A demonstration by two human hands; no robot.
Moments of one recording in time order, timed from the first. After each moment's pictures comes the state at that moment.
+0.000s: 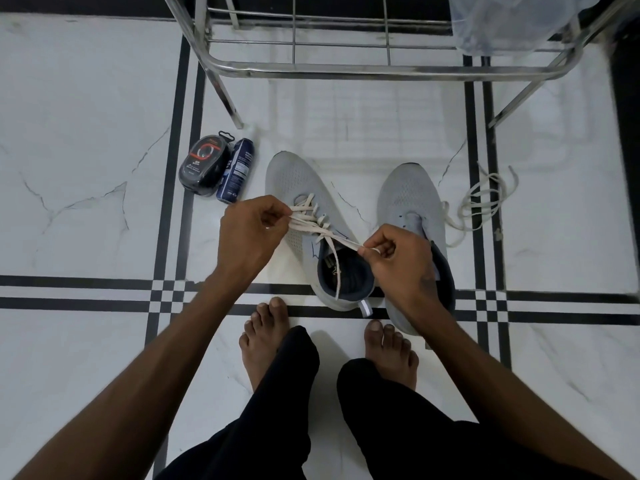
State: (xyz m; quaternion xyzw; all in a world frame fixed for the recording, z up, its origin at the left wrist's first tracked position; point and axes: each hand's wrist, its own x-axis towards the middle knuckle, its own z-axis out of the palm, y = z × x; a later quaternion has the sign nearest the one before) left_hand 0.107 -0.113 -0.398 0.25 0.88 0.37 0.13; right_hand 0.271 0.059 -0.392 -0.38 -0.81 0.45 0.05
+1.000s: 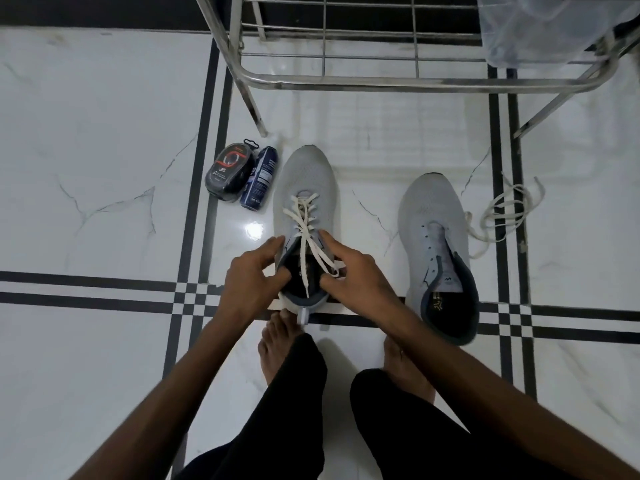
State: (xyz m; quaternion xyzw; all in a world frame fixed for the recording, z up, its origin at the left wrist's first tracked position) left_hand 0.131 -0.169 -0.405 0.17 0.88 0.35 0.28; right_hand 0.229 0.002 -0.403 -0.27 -0.76 0.56 -0.16
